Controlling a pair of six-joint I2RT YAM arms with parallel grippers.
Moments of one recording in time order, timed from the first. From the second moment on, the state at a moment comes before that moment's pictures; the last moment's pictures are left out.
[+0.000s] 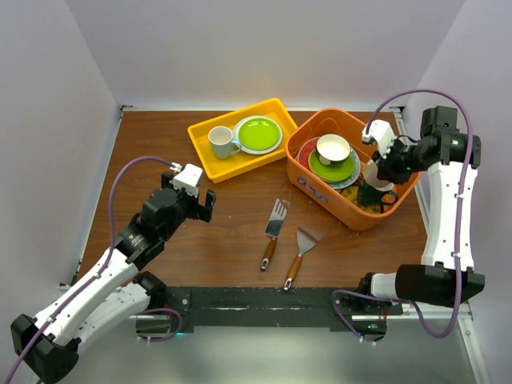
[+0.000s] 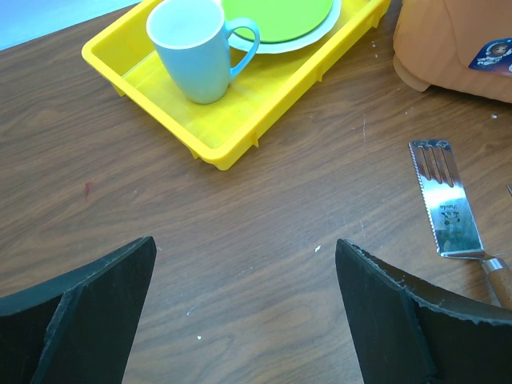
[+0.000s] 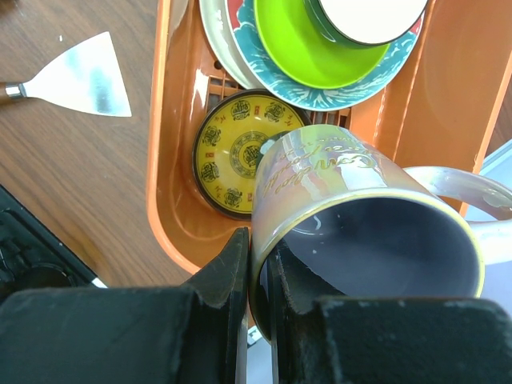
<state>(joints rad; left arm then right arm) -0.60 0.72 0.62 -0.24 -0.24 -0.02 -0.19 1.34 1.68 -1.45 -0.45 -1.09</state>
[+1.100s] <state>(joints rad) -0.60 0.72 0.62 -0.24 -0.24 -0.01 -0.18 1.35 1.63 -1.44 -0.43 -1.09</state>
